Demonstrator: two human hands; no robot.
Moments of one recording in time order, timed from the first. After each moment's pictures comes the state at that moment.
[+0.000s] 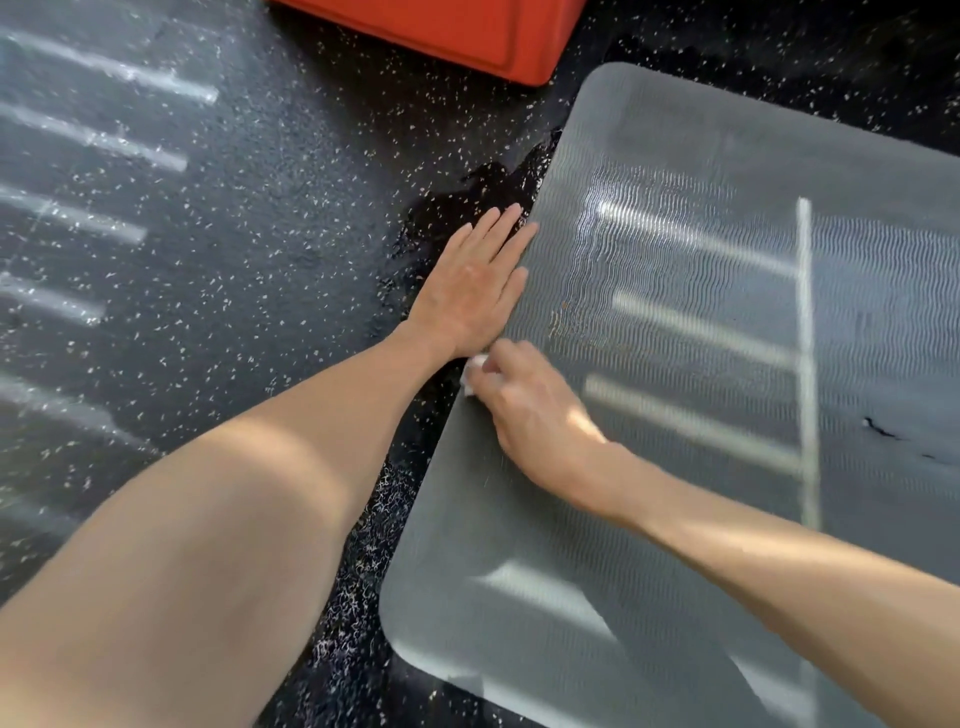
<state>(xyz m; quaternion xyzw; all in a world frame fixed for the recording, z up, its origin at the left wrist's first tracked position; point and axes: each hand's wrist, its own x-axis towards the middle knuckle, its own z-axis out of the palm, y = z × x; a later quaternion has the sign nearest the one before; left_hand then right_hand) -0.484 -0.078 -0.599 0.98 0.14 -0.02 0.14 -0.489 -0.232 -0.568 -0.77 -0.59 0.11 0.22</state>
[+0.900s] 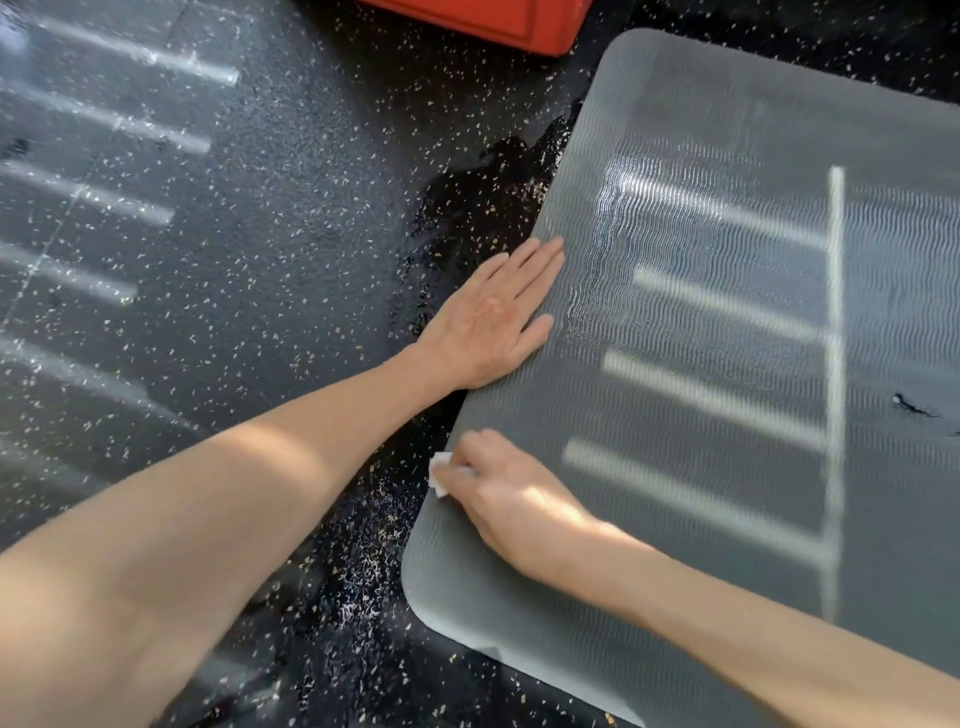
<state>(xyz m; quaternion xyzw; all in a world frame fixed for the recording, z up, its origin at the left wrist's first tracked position) -0.524 -0.099 -0.597 0.99 0.02 -0.04 0.10 -0.560 -0.262 -0.558 -0.70 -0.61 0.30 0.21</state>
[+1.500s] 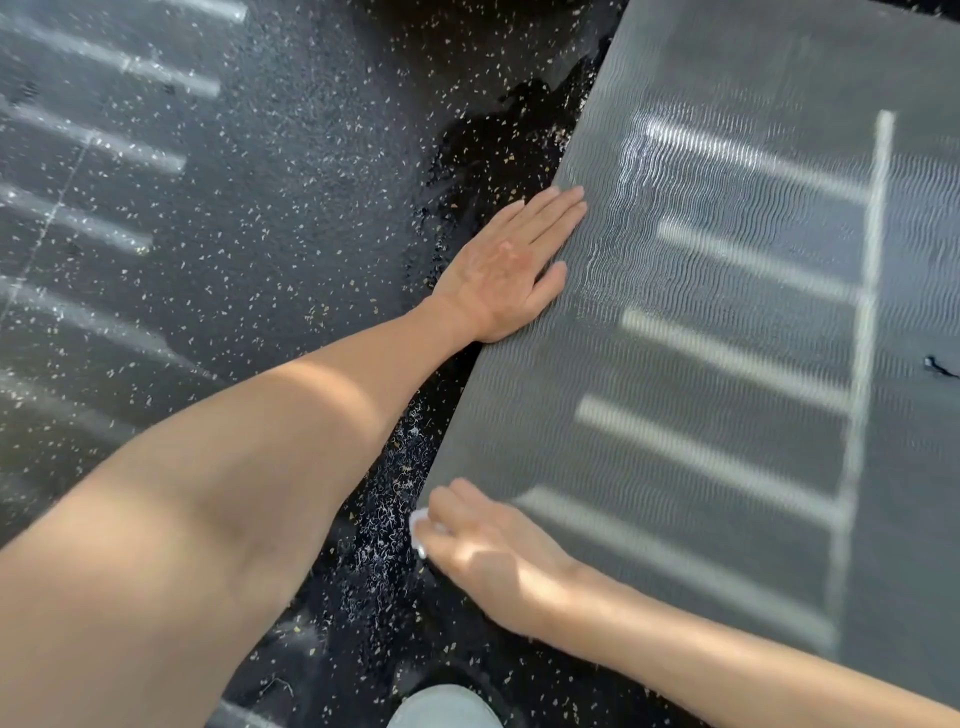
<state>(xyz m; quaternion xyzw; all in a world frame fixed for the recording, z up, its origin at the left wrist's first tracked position) -0.526 -0.098 -0.592 0.99 0.04 -0.04 0.16 -0.621 -0.294 -0.556 -0.62 -0.64 0.38 0.24</state>
